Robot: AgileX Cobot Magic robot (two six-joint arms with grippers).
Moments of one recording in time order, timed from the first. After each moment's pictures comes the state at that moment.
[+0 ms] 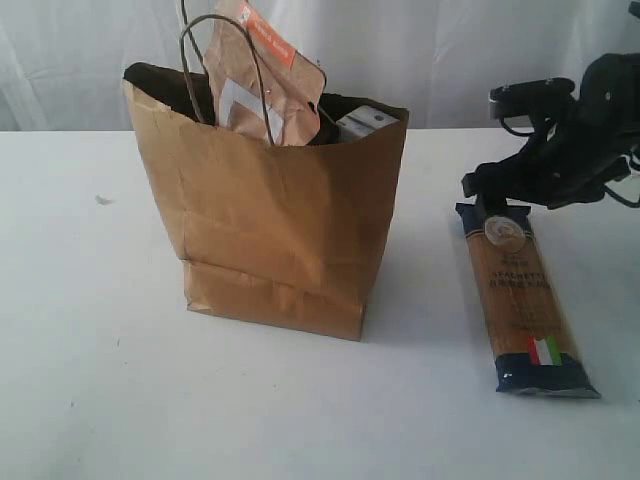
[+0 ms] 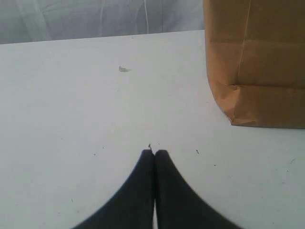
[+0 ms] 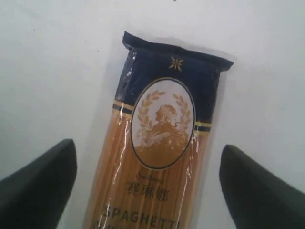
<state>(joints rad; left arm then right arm) -0.19 0.01 0.02 0.00 0.29 0.00 0.13 1.84 -1.26 -0.04 0.53 0.01</state>
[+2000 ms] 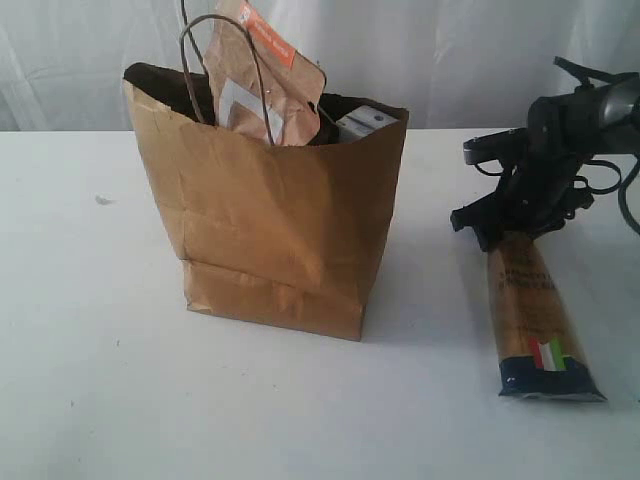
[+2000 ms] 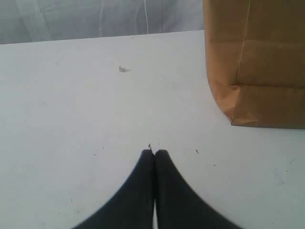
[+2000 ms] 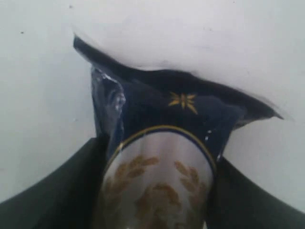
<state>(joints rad) -0.19 0.01 0.02 0.00 0.29 0.00 0.12 2.18 -1.51 -0.10 0.67 -0.01</state>
